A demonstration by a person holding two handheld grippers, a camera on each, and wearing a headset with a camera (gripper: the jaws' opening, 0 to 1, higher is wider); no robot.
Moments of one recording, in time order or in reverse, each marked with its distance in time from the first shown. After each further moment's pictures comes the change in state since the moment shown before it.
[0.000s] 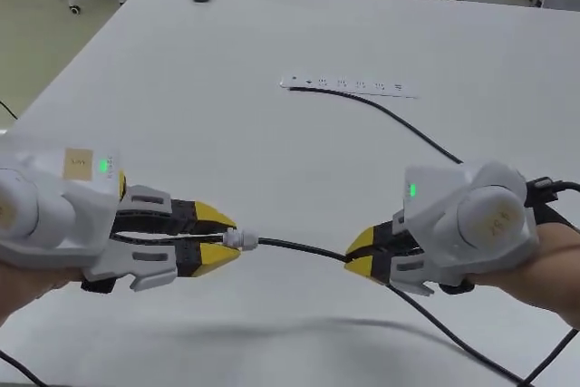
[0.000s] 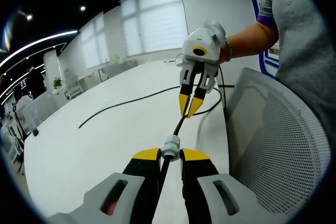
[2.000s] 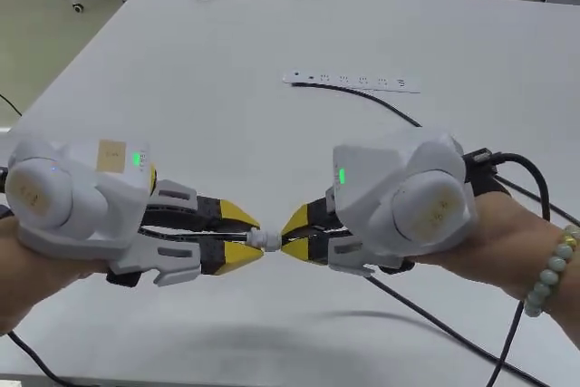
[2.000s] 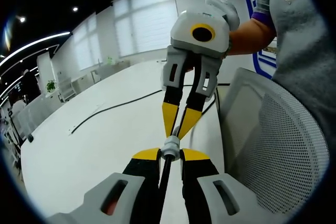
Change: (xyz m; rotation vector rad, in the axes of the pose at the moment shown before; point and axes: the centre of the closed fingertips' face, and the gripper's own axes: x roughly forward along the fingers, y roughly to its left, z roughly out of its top) left arm 0.014 -0.012 0.009 0.028 0.008 -0.057; right arm 0.016 0.017 0.079 -0.222 -0.097 0.034
